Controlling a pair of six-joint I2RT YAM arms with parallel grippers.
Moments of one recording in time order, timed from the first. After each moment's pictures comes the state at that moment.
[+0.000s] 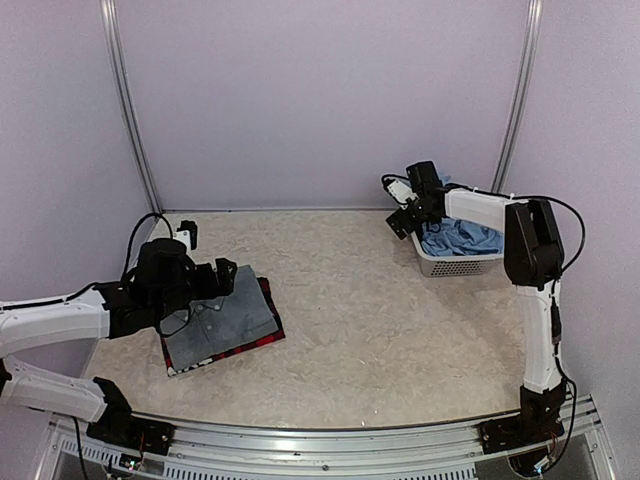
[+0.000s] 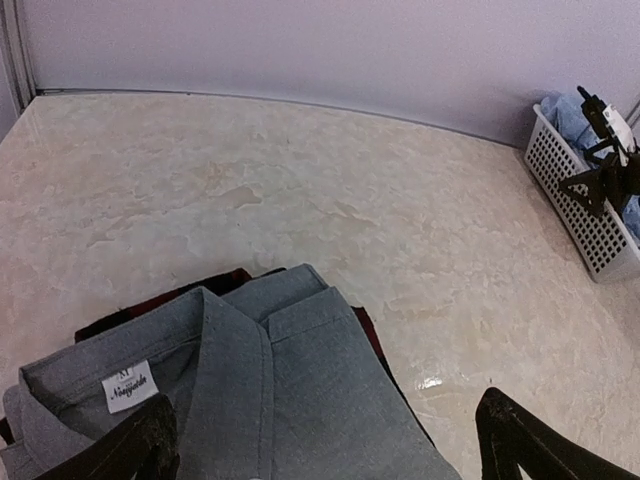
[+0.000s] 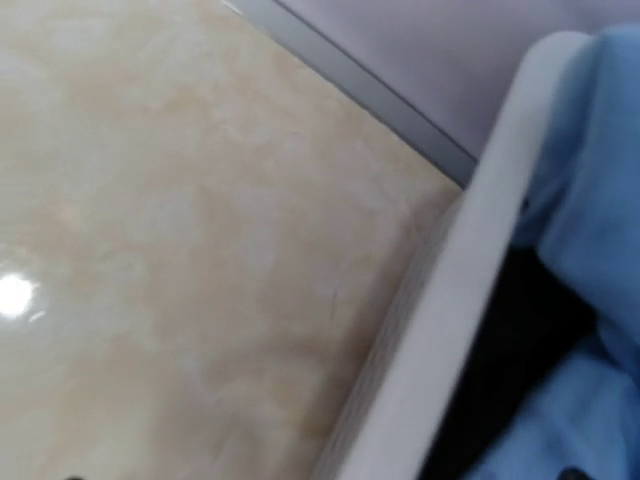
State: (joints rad) left arm -0.66 1.12 0.59 0.07 -0.38 -0.46; right arm 0.34 2.28 1.89 -0.35 0.16 -0.43
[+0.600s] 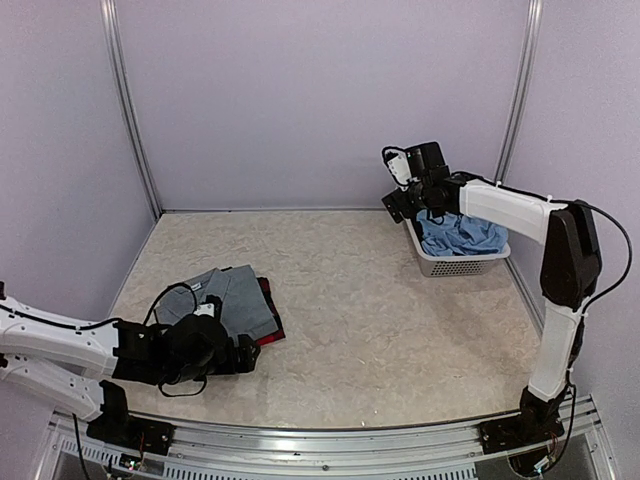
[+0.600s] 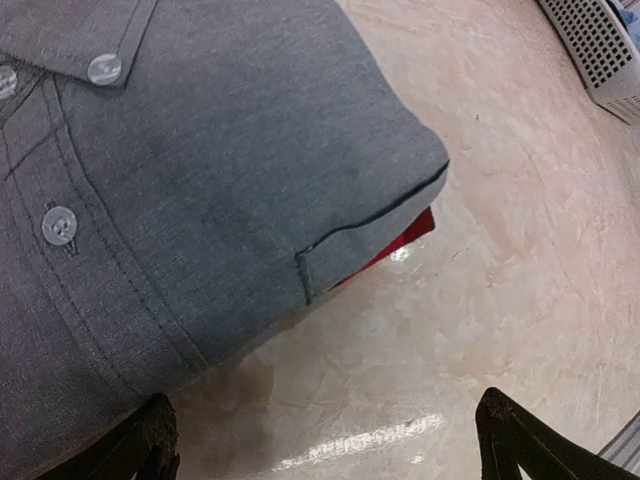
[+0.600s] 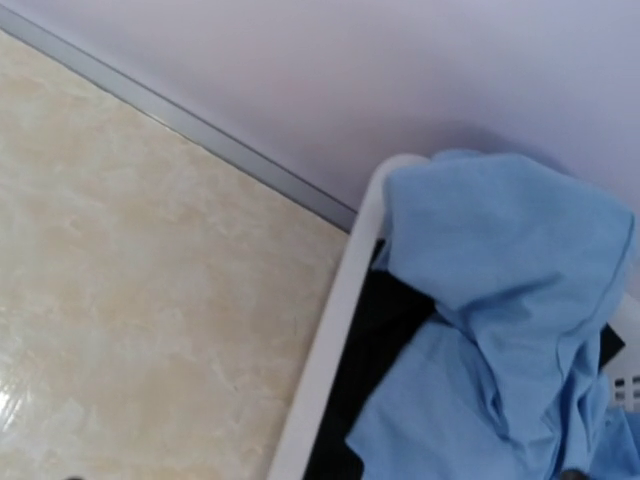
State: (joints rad) left arm -1.14 1.12 0.47 -0.19 -0.47 -1.00; right arm 0.48 1.94 1.66 -0.29 0.36 -0.30
